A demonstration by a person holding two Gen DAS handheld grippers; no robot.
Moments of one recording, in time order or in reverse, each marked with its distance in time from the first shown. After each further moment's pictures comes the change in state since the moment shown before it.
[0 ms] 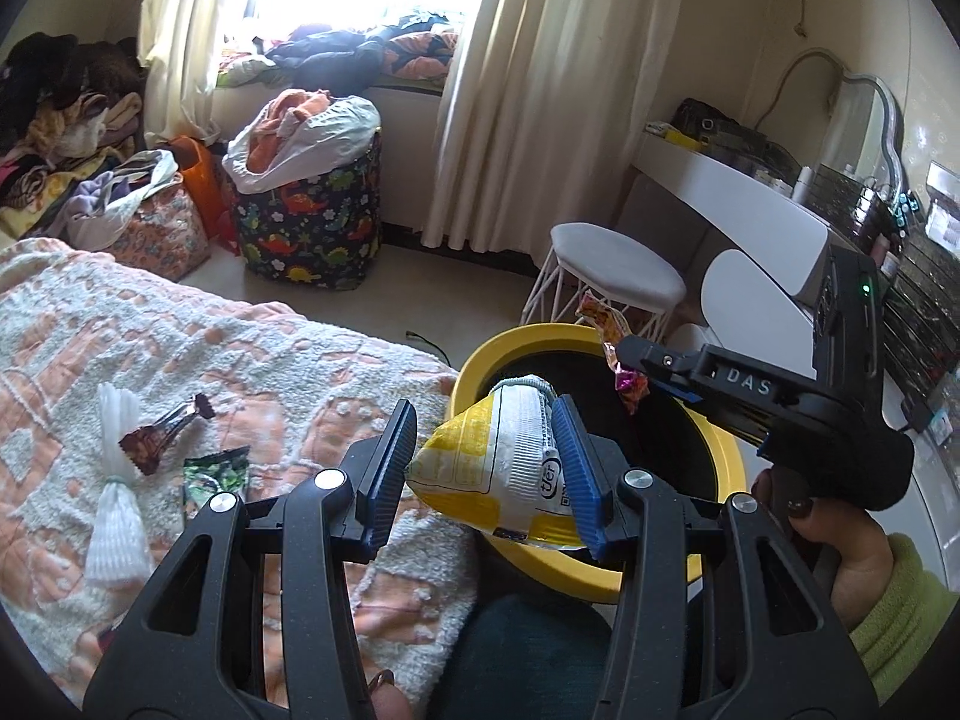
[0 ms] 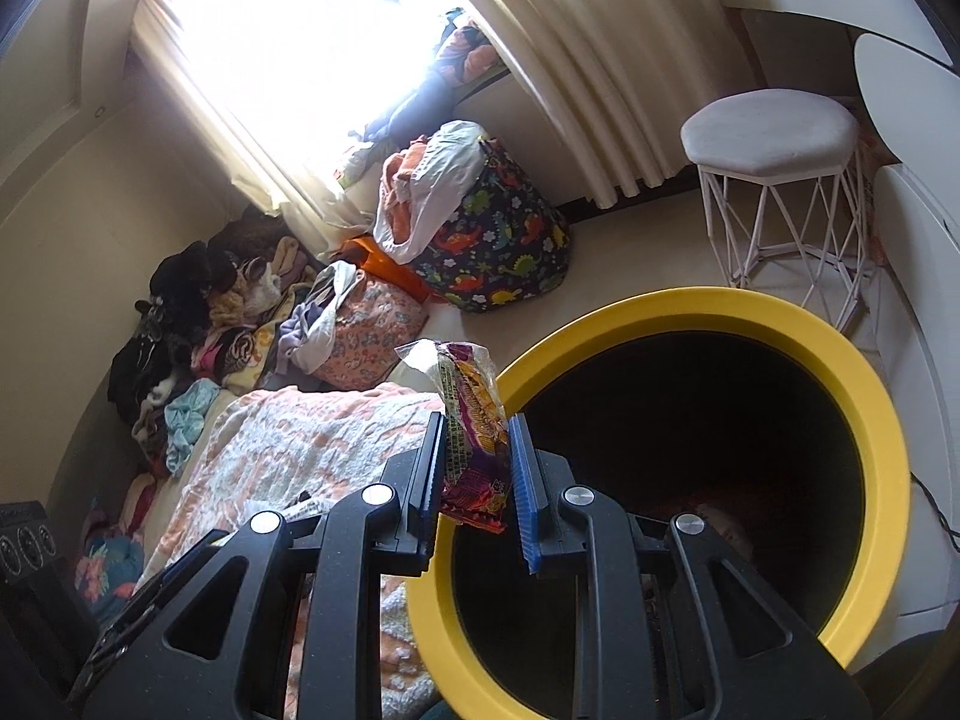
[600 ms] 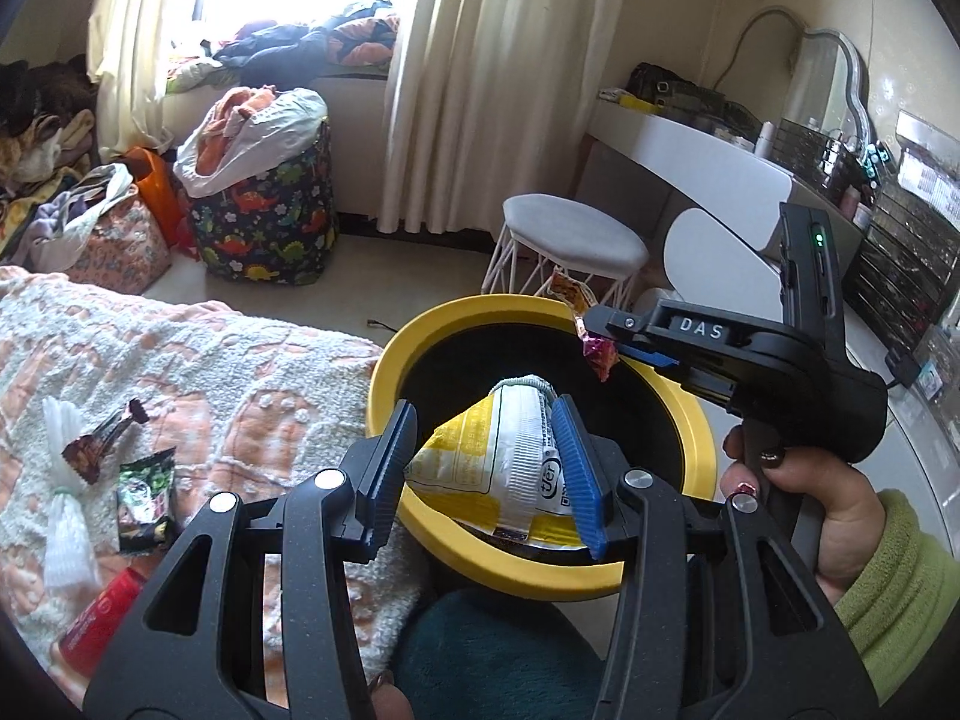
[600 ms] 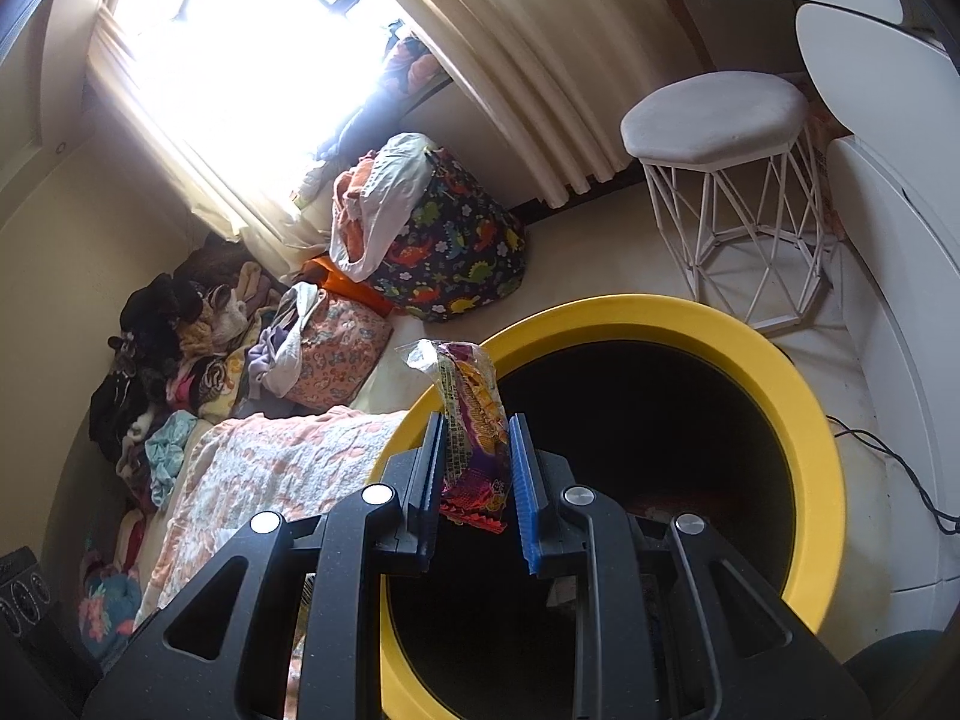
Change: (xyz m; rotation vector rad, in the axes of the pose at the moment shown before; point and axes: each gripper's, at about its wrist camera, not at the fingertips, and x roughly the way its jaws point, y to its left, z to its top) left arm 0.023 -0.037 -0.010 0.085 0.047 -0.068; right arm -0.006 -0.039 0.009 0.087 -0.013 -0.068
